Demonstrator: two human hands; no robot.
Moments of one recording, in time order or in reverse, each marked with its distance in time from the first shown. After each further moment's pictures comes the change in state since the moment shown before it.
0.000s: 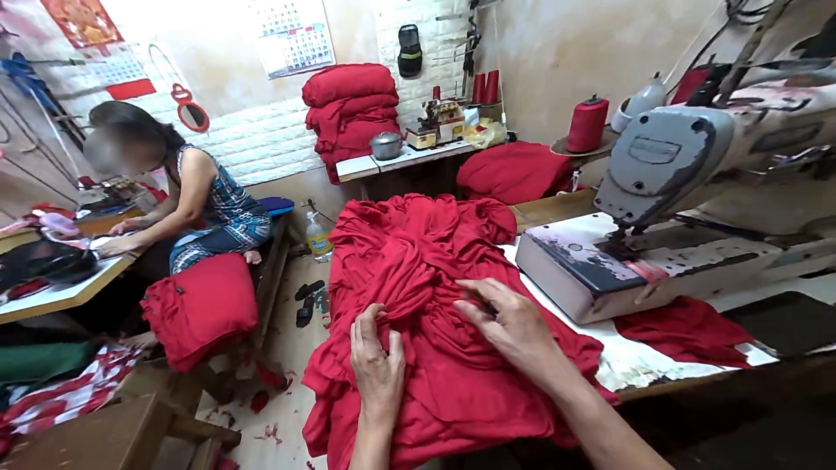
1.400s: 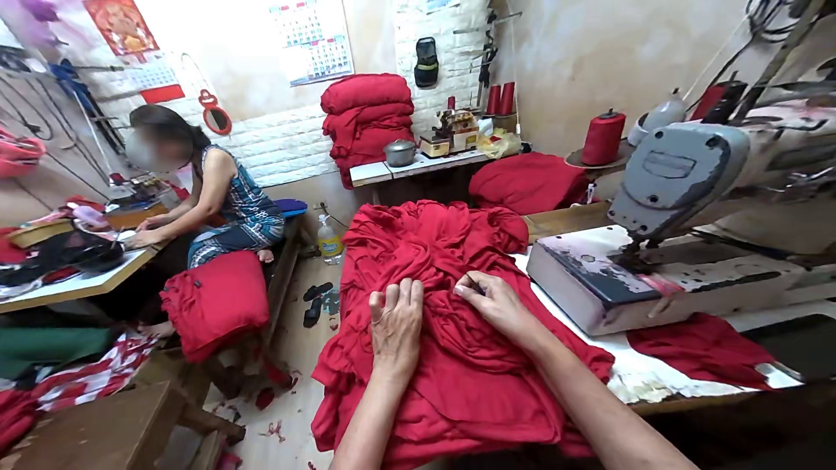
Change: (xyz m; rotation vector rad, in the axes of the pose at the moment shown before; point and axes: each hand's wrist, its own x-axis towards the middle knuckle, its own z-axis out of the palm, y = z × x) left_hand 0.040 0.012 0.017 0.677 -0.231 0.342; right_hand 0.044 0.022 0.015 0.233 -0.194 0.138
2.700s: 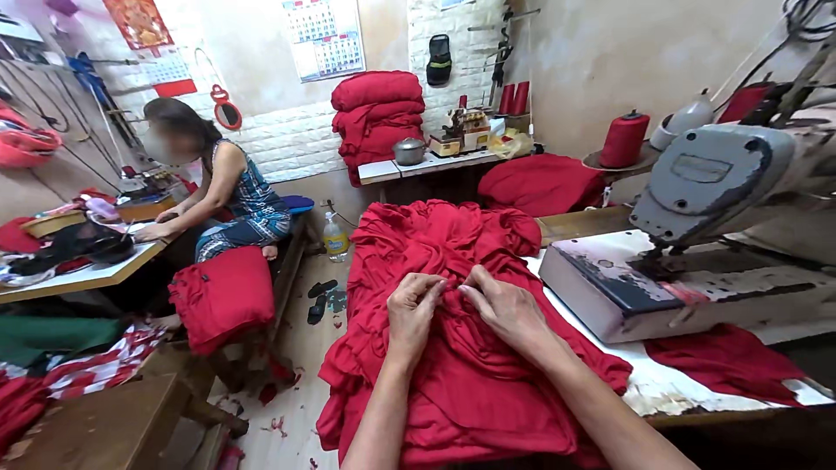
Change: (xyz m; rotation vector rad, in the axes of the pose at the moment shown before) left_hand 0.018 -0.006 0.010 -1.277 0.058 -0.298; right_hand -0.008 -0.016 0.008 -0.411 0.129 -0.194
